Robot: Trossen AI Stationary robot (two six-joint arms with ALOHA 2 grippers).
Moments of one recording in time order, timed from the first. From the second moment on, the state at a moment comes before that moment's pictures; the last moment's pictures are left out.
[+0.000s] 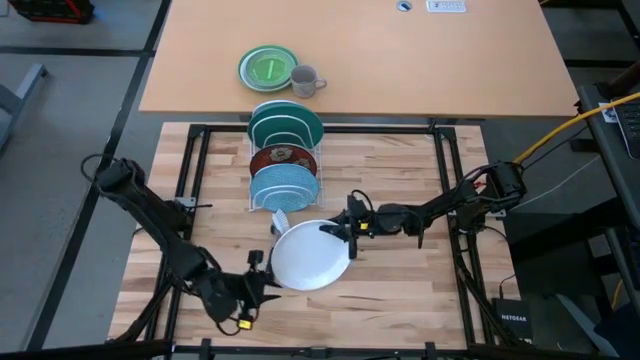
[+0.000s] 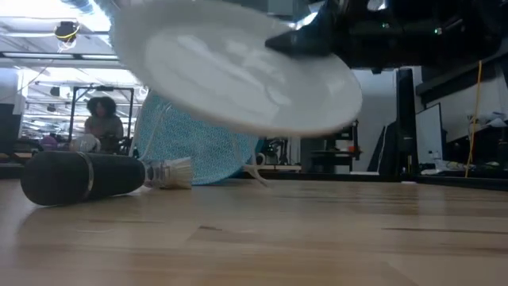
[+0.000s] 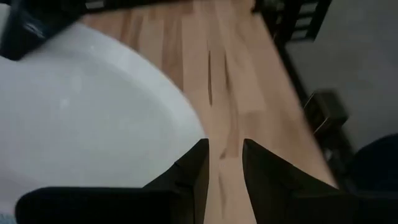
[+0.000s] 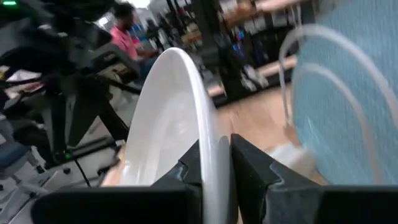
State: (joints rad) left arm -0.79 1.51 1.04 -0.25 -0.64 -0.39; right arm 0.20 1.67 0.60 1.06 0.16 0.38
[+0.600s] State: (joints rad) left arm -0.80 1.06 1.04 -0.51 -0.80 -0.45; right arm 0.11 1.45 0.76 1.11 0.17 -0.23
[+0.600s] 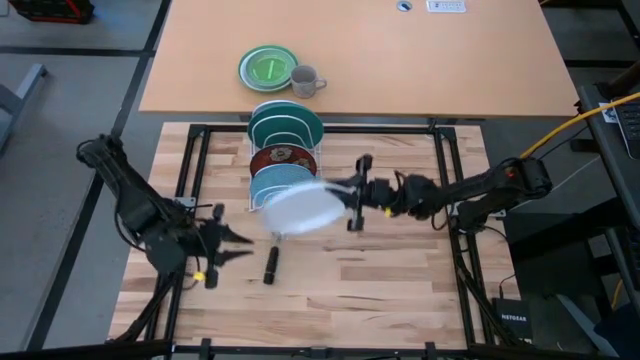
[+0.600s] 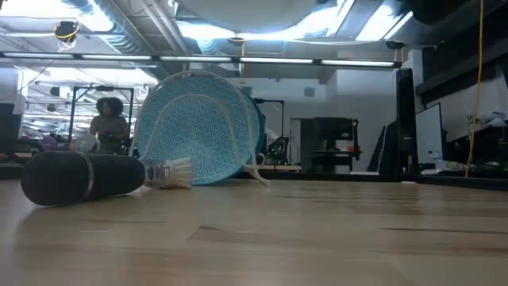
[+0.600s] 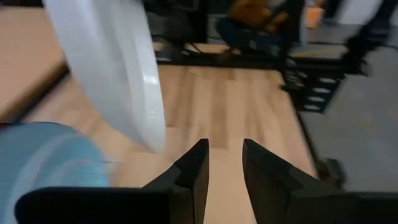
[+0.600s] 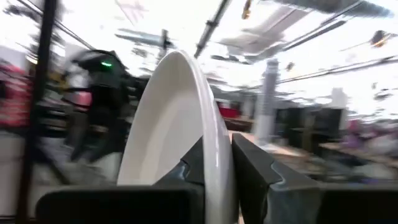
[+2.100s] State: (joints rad) left arm -0.46 0.86 1.04 -0.83 -1.06 -0.28; right arm -0.49 1.82 1.27 0.56 -0.24 -0.58
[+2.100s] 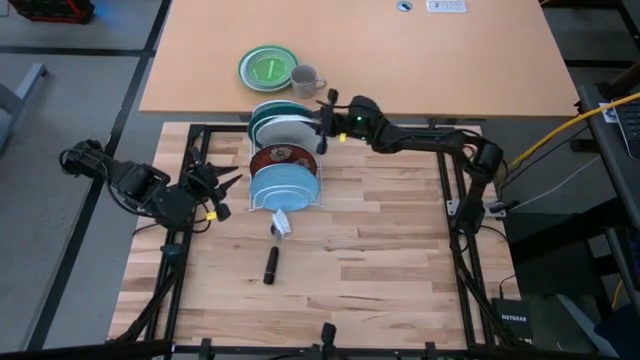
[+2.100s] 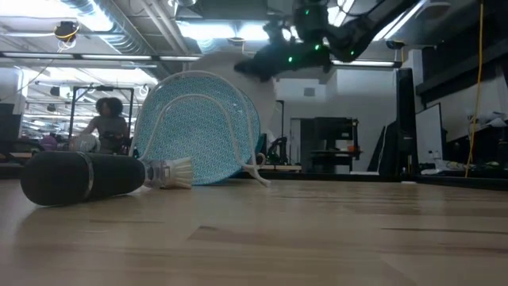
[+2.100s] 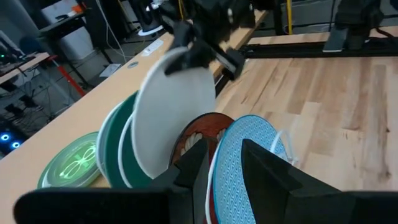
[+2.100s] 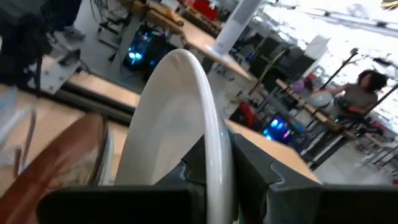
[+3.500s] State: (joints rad) left arm -0.39 0.86 1.04 -0.86 -1.06 -0.29; right arm -0.49 1.98 1.27 0.60 -0.30 -0.52
